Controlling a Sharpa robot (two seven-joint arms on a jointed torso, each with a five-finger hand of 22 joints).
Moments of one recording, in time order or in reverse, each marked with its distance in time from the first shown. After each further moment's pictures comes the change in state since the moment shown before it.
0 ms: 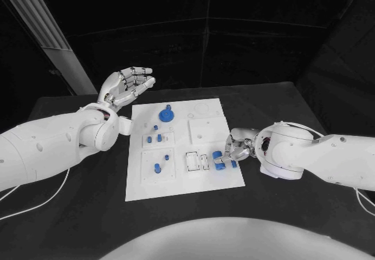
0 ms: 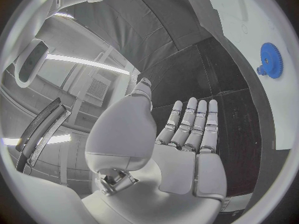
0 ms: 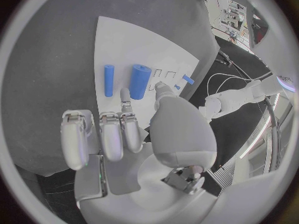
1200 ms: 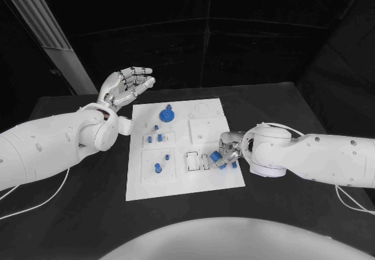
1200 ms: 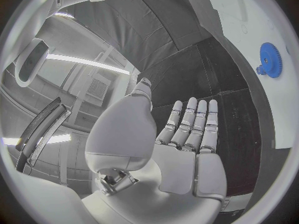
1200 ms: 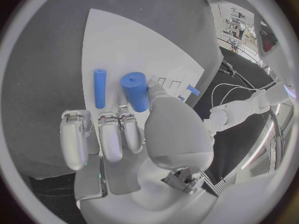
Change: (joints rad) left arm 0.000 -0.009 0.000 0.006 0.000 0.003 0.000; left_hand 0.000 0.000 0.000 0.000 0.000 -0.001 0.002 0.003 -0.001 0.000 0.000 0.007 0.000 0.000 0.000 0.000 -0.002 0.000 0.000 0.000 0.000 -0.001; right arm -0.027 0.121 0.012 -0.095 -0.030 0.082 -0.028; right_hand 0.153 0.087 0.113 -0.112 -0.003 -0.037 0.015 -0.010 0.567 -0.003 0.018 0.000 0.000 0.003 0.018 0.000 0.000 0.000 0.000 0.015 0.000 0.000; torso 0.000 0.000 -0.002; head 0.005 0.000
